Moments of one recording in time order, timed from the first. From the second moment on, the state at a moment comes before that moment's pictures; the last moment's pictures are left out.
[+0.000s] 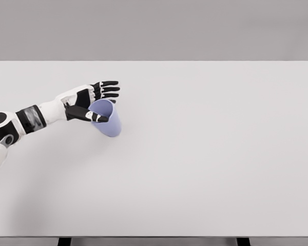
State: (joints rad) left arm -0.59 0.66 -0.72 -1.25 0.92 0.04 -0.61; right arm 0.01 0.00 -0.04 -0.02 0.10 -0.09 0.32
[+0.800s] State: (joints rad) left arm -0.63 0.84 -0.70 -1.34 0.87 -0.04 -0.61; right arm 0.01 0.00 -0.04 -0.02 0.10 -0.09 0.32
